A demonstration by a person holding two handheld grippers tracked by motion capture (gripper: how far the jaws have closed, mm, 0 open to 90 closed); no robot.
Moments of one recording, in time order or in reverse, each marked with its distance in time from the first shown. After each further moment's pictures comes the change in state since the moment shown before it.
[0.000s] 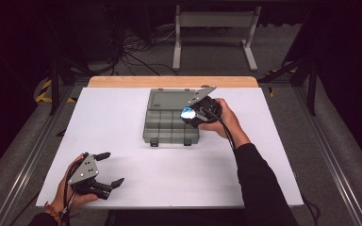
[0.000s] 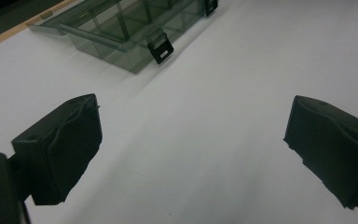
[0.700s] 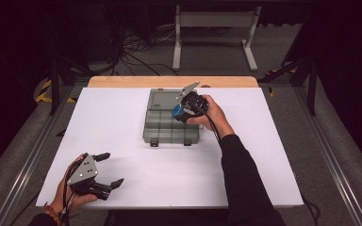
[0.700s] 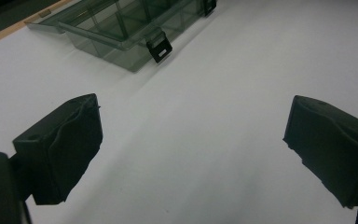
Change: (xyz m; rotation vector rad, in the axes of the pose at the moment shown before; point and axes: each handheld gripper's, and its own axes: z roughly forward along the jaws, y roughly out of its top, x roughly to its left) left arm 0.000 -0.002 -0.002 0.001 -0.003 -0.007; right arm -0.015 0.016 0.054 0.065 0.038 0.003
